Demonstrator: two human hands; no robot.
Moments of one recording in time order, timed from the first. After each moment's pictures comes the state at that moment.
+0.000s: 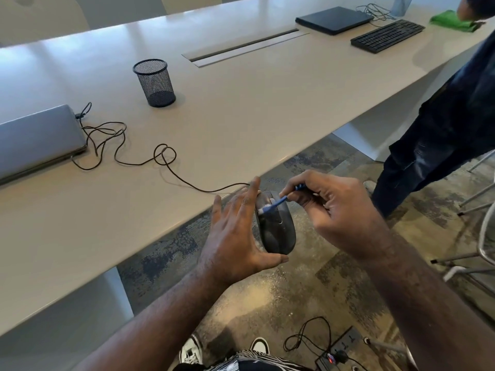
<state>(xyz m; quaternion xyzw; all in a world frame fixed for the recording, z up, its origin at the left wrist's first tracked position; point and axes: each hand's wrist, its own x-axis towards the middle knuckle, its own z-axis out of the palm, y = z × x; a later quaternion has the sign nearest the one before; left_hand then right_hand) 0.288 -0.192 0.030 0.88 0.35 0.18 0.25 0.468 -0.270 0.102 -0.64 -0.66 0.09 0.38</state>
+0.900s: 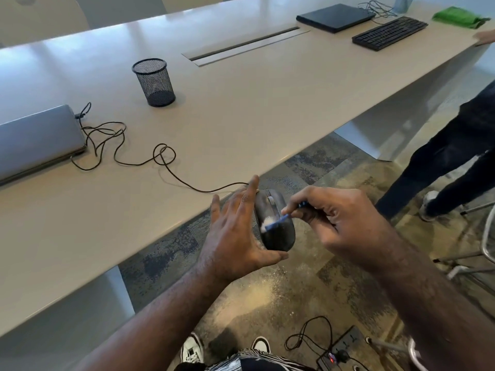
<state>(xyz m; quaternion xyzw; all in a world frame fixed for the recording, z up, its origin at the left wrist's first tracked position) 0.290 -0.188 0.029 0.88 0.36 0.18 0.25 0.475 -0.282 0.100 -0.62 -0.70 0.12 0.32</state>
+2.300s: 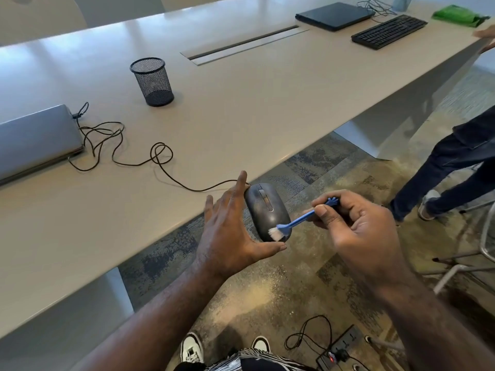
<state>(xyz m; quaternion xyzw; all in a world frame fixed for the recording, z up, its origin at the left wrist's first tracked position) 0.289 -0.181 0.029 0.84 0.39 0.23 0.29 0.469 -0.300 0.074 -0.69 -0.46 0.19 0.52</state>
